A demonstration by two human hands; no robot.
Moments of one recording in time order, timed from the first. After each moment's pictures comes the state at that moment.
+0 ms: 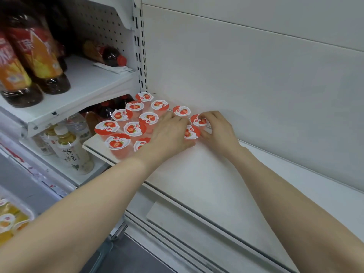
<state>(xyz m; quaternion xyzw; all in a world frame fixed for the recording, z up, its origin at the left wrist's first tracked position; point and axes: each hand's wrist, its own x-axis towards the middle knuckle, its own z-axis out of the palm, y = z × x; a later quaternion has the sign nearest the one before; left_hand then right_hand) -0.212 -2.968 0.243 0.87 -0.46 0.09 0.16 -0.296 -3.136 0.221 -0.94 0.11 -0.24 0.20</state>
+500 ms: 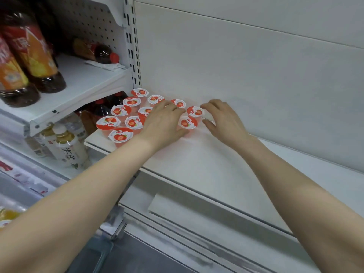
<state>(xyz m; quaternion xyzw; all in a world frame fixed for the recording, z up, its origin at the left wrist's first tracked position) -0.211 -2.934 0.262 0.83 -0.52 0.12 0.16 -0.332 -3.116 0.256 -0.97 0.14 -0.21 0.03</state>
